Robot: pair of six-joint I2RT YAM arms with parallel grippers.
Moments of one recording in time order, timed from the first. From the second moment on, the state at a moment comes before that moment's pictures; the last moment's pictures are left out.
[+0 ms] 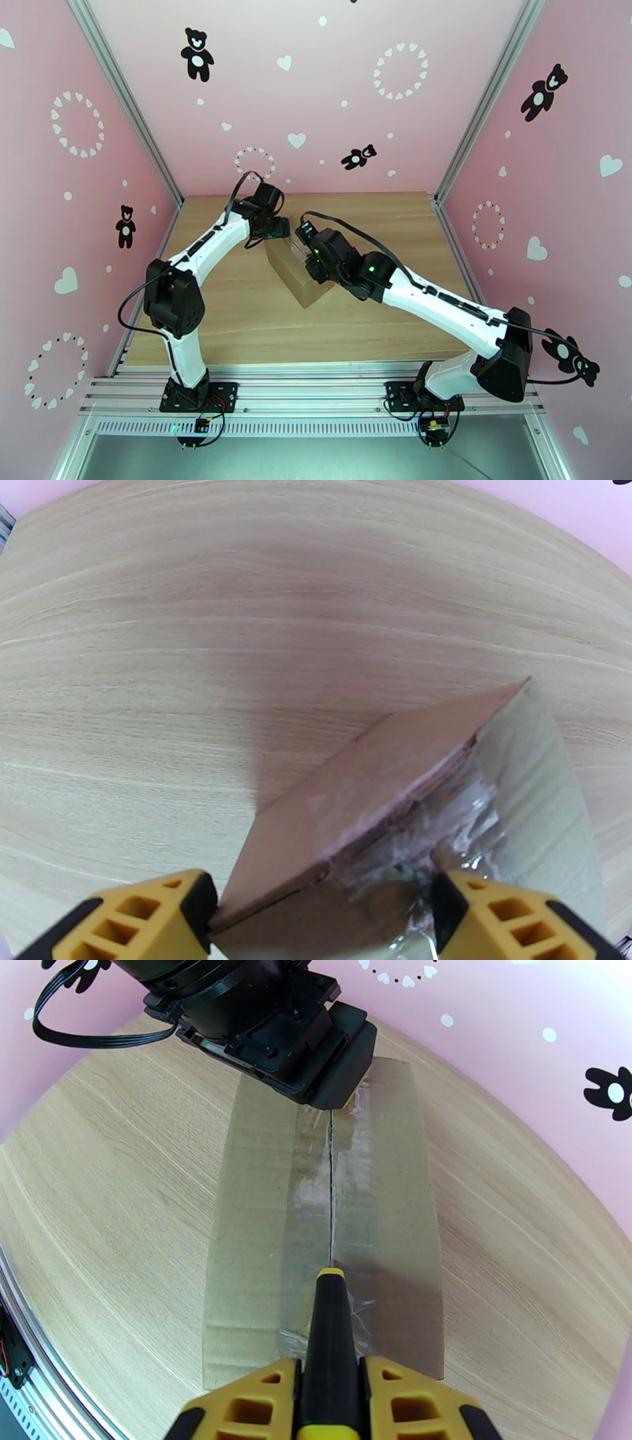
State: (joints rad) left arm -0.42 1.89 1.73 -0.89 -0.12 -0.42; right arm 0.95 1.44 1.34 -0.56 0.32 0.21
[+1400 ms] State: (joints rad) left arm -0.42 1.87 1.70 -0.89 -0.17 -0.45; right arm 0.98 1.41 1.33 -0.57 0.34 0.21
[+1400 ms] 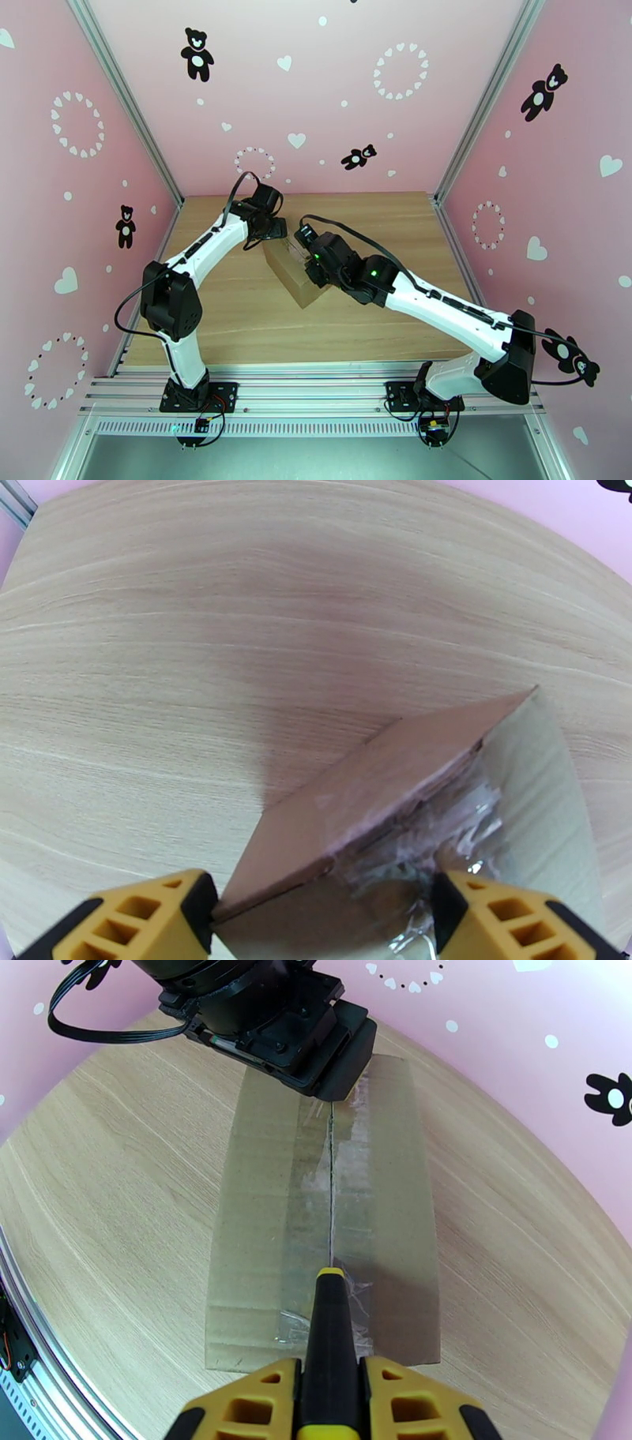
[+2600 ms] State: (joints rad) left arm -0.42 1.85 1.68 -0.88 -0.17 -0.48; right arm 1.00 1.39 1.30 -0.56 0.35 0.23
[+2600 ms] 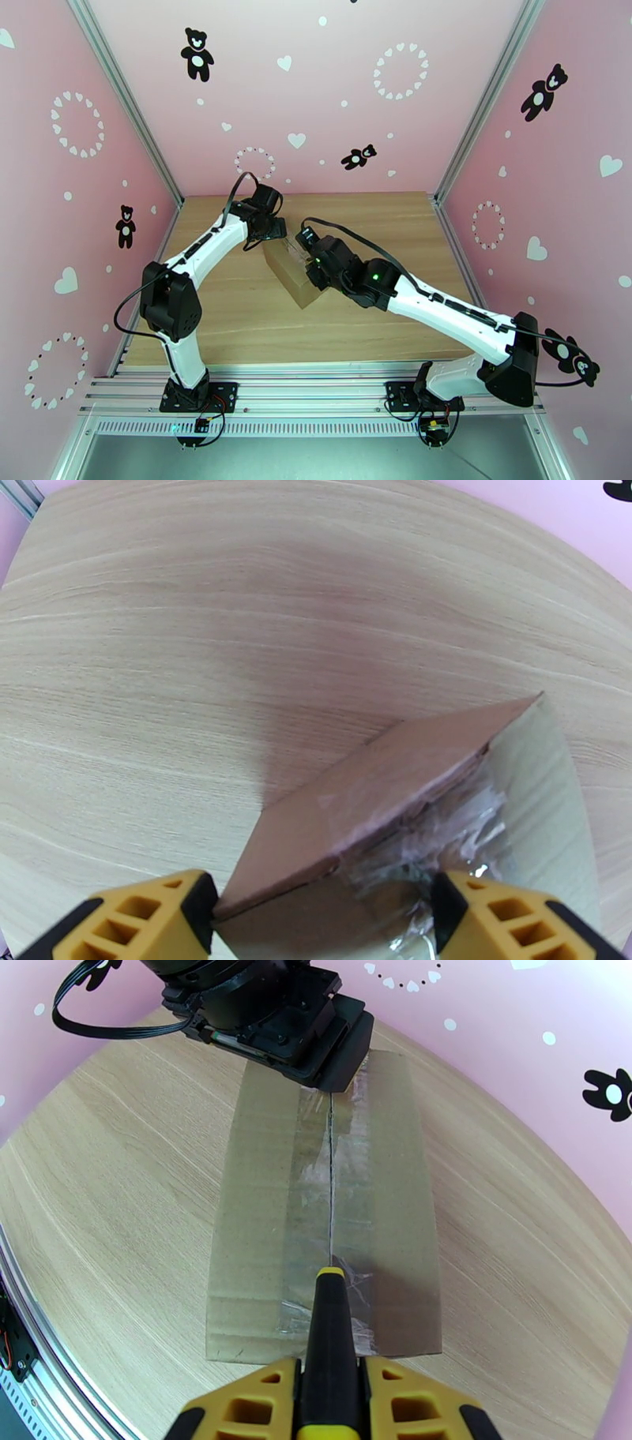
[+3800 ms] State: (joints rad) left arm -0.55 1.83 1.80 -0.99 -0.13 -0.39; right arm 1.00 1.39 1.30 -0.56 0.35 0.24
